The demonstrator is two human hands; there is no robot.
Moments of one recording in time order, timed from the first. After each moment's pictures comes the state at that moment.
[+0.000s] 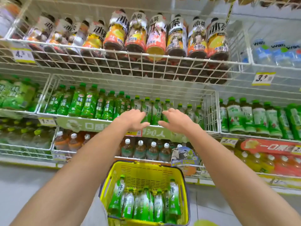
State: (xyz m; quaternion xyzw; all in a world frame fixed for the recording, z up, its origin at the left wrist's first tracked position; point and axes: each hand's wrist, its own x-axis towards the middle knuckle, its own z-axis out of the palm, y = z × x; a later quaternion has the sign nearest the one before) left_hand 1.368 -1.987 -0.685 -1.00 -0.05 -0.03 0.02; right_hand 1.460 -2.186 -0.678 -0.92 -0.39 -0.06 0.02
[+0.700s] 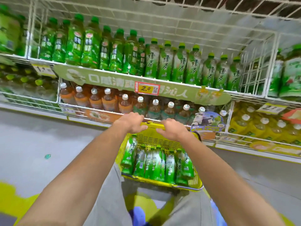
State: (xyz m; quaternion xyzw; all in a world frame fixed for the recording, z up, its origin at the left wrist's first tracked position) left_hand 1.354 -1.932 -0.901 -0.98 -0.08 0.16 -0.06; right_hand 1.446 -2.128 -0.909 -0.91 -0.38 0.17 0.00
